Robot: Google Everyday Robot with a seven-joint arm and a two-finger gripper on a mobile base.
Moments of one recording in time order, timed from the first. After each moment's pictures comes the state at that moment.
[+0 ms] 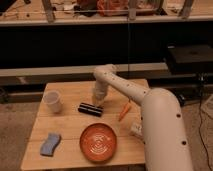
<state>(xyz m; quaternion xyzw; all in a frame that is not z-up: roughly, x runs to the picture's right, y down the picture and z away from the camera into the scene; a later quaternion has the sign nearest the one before) -0.056 0.091 0.918 -0.32 -0.26 -0.31 0.86</state>
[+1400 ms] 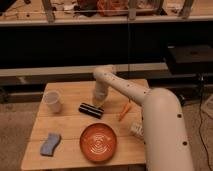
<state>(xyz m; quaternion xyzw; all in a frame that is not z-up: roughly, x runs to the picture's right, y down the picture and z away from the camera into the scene) -0.051 0.099 0.914 -0.32 -0.27 -0.33 0.84</state>
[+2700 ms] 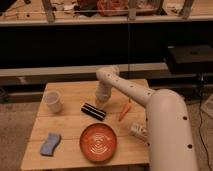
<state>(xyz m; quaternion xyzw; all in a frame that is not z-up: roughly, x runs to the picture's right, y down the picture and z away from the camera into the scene) -0.031 0.109 0.907 -0.33 -0.27 -0.35 0.84</state>
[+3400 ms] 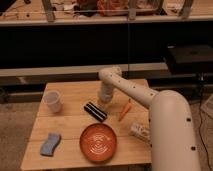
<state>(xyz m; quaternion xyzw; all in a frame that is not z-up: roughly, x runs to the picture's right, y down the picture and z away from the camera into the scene) -0.019 0.113 0.905 -0.33 -0.27 -0.34 0.84</state>
